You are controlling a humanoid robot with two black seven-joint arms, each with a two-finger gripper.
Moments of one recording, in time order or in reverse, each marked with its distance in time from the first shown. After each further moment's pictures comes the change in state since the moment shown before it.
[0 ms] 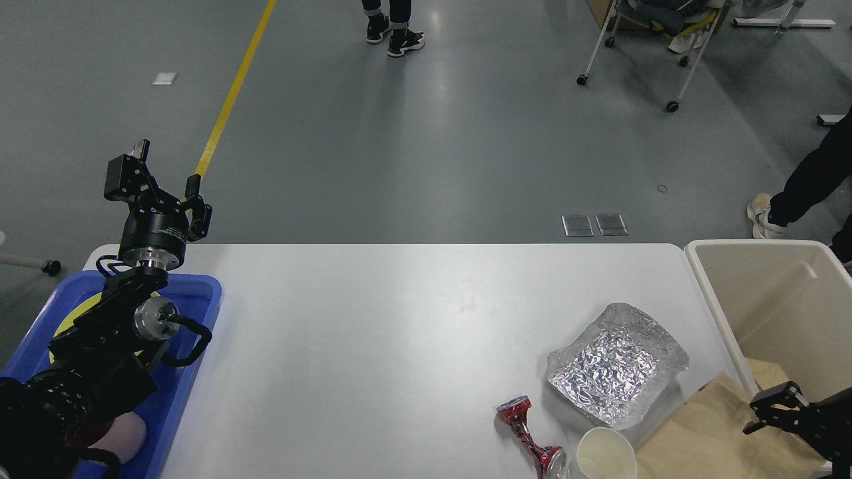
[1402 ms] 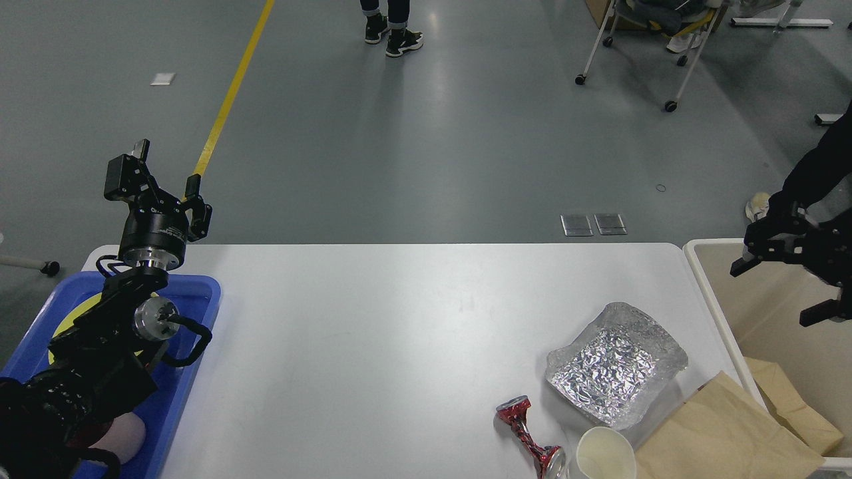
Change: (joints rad) left arm 0.000 0.000 0.000 0.000 0.000 0.000 0.000; right arm 0.859 0.059 -0.301 0.305 -0.088 0.210 0.003
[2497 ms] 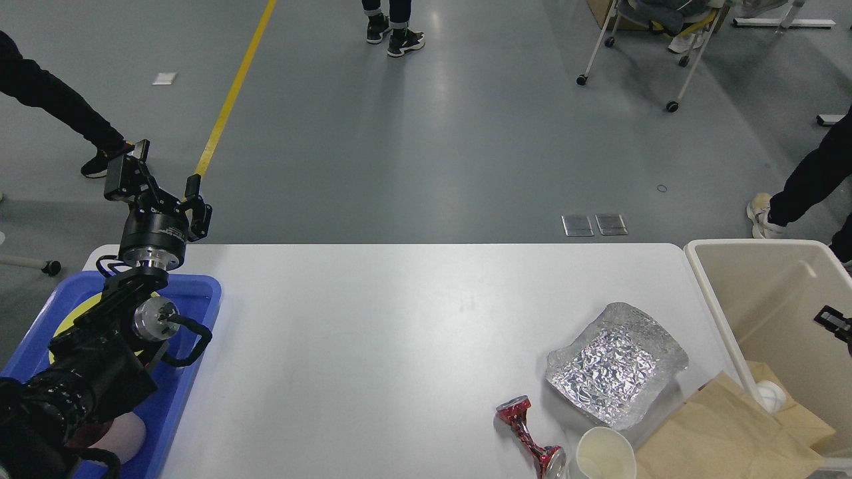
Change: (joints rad) left arm 0.000 0.000 0.000 0.000 0.000 0.000 0.000; right arm -1.050 0.053 0.445 -0.599 -0.003 -1.025 -0.001
